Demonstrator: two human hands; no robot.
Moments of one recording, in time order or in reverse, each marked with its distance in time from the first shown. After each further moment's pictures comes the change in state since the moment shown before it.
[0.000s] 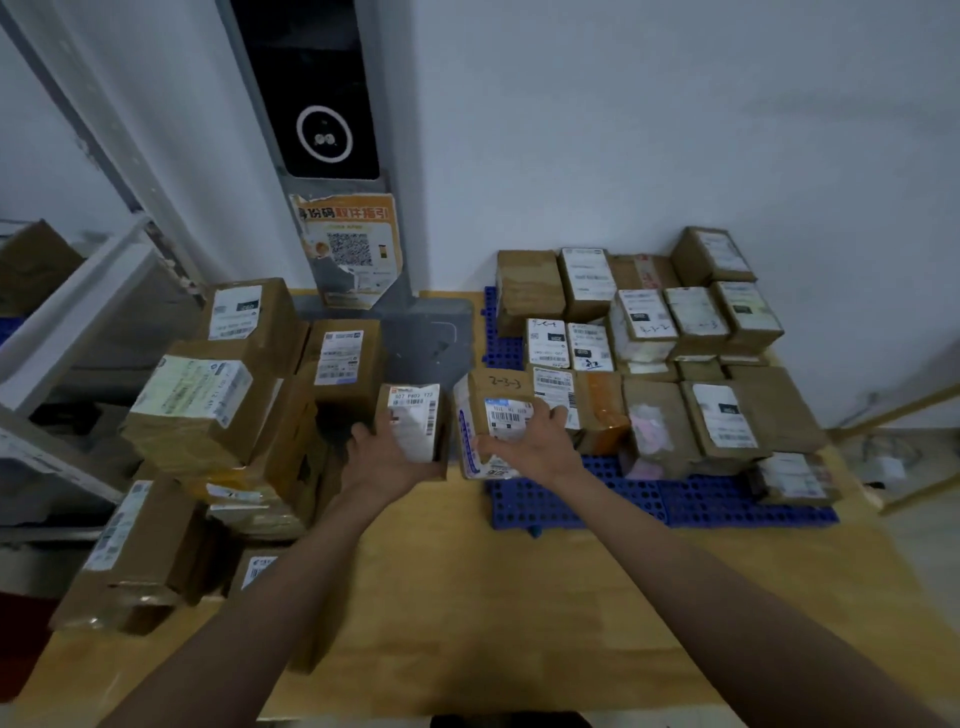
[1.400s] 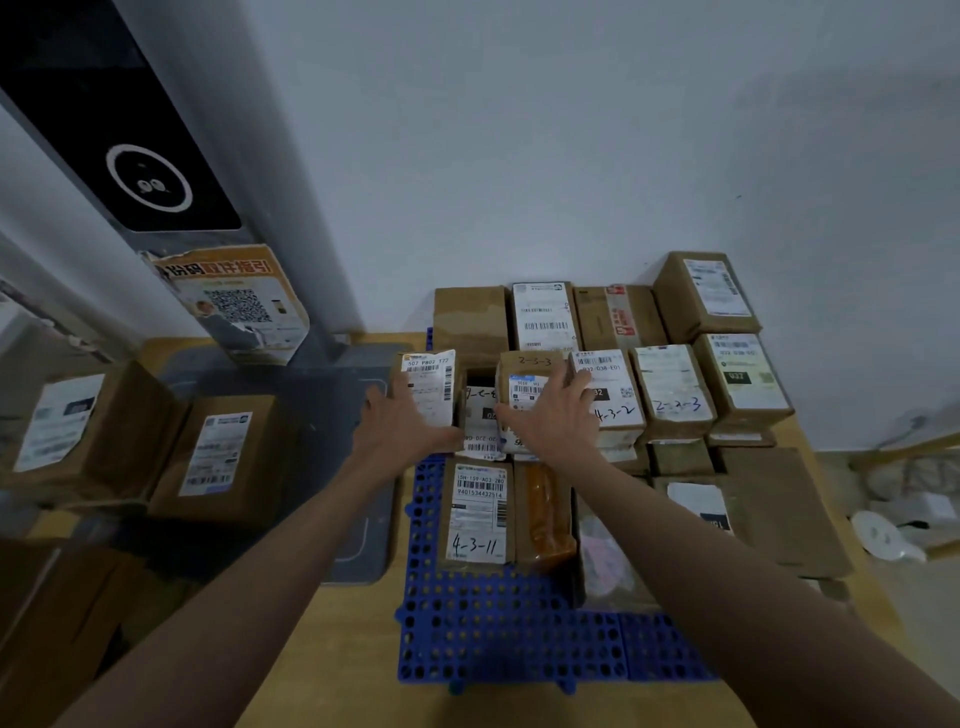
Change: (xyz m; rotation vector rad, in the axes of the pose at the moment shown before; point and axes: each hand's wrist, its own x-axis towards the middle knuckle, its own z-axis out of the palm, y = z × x) left_hand 0.175 0.228 0.050 0.133 0.005 0.047; right_hand 0.251 0.059 -0.142 -0.301 0.284 0.046
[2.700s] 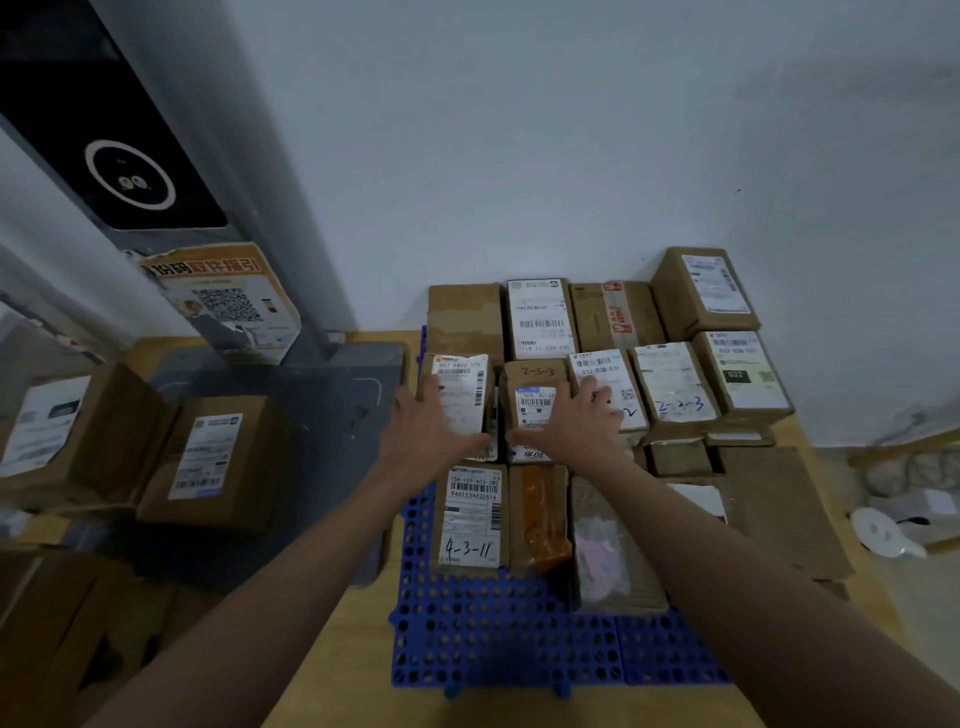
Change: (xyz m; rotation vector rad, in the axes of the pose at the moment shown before) left_hand -0.004 0.029 0.025 0.073 0.015 0.120; right_hand 0.013 0.033 -0.010 -0.367 -0.169 -0.080
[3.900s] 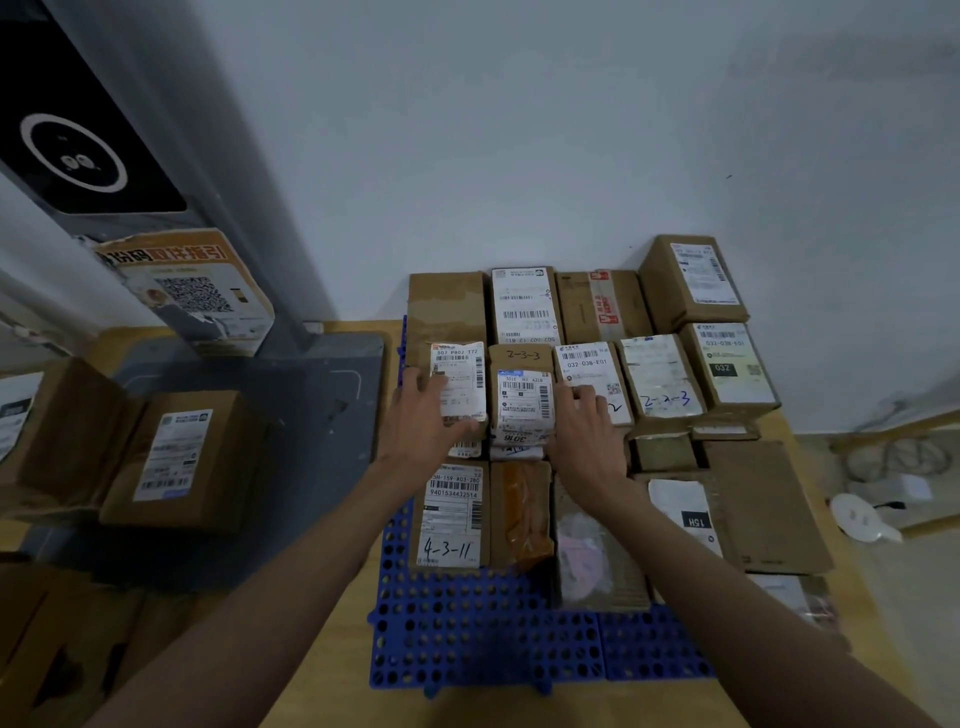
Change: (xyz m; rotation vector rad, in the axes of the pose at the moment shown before) left_hand 0.021 0.004 0.030 -0.046 0.126 0.178; right_hand -0.017 0.032 0.021 0.192 0.279 -0.133
